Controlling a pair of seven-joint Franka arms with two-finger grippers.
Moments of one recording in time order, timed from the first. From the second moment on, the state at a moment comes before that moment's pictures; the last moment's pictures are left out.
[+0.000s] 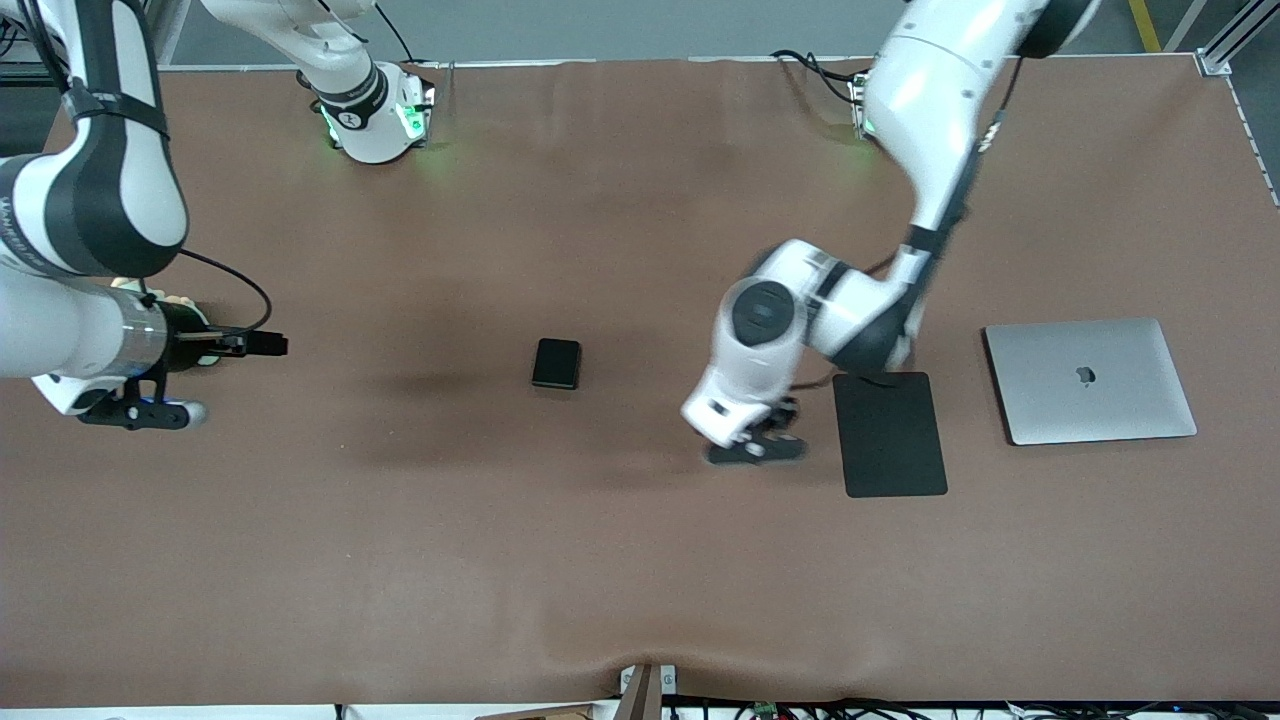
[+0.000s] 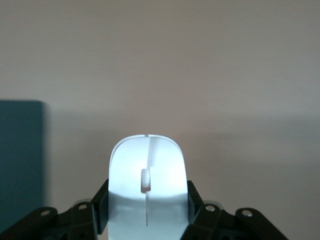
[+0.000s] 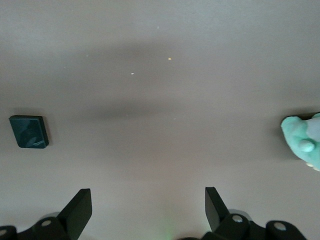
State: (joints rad) left arm -0.45 0.69 -0.09 -1.45 0.17 2.19 -0.63; right arm 0.11 0.31 -0.07 -1.53 0.11 1.54 0.11
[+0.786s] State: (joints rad) left arm -0.11 0.67 -0.19 -1.80 0.18 2.45 -0.27; right arm 0.35 0.38 -0.07 -1.56 0.17 1.70 0.43
